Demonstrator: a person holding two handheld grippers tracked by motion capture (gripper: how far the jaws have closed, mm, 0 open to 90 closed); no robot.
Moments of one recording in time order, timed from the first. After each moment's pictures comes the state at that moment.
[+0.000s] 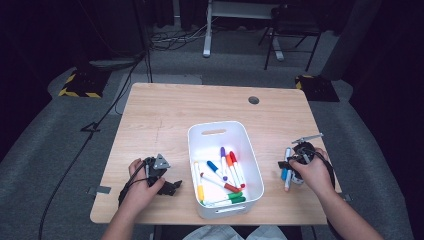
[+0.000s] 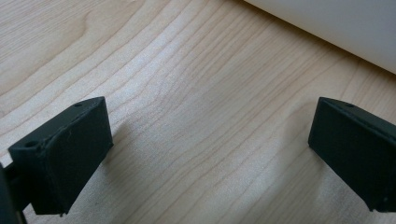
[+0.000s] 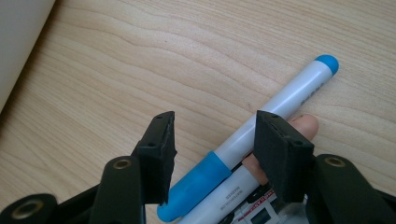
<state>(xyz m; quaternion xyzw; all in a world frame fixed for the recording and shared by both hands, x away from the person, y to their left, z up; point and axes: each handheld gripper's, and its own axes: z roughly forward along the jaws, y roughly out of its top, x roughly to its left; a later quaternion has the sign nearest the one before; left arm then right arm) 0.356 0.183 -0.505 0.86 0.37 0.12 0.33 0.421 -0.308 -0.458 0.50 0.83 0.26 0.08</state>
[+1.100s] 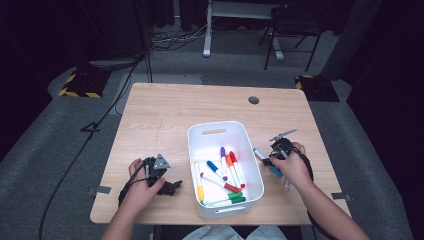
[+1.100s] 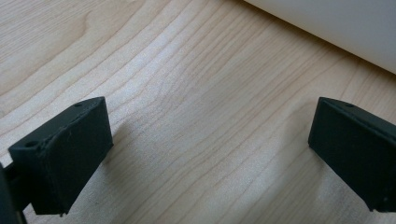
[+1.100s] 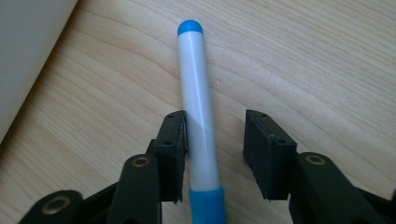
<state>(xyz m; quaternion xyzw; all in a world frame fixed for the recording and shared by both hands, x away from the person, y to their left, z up) 0.356 0.183 -0.505 0.86 0.37 0.12 0.33 0.444 -0.251 -0.470 0.44 0.86 0.22 0.08</state>
